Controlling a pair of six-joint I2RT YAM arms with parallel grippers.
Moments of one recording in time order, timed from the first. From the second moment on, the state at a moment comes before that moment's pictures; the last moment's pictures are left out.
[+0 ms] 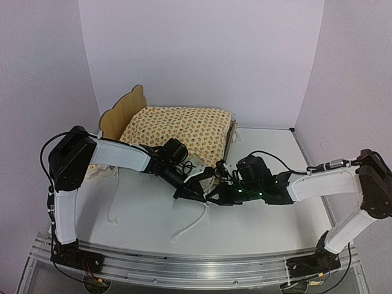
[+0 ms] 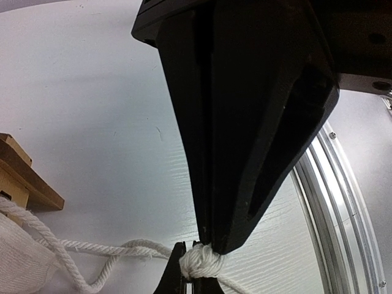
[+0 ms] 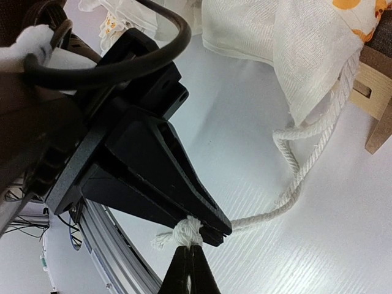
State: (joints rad) left arm -0.83 2.03 1.34 -0.25 0.88 0.57; right arm 0.91 1.56 0.80 0.11 -0.26 0.74
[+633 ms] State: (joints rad) left arm -0.77 2.03 1.29 -0.32 0.82 0.26; right arm 0.90 1.73 0.96 -0.03 0.11 0.93
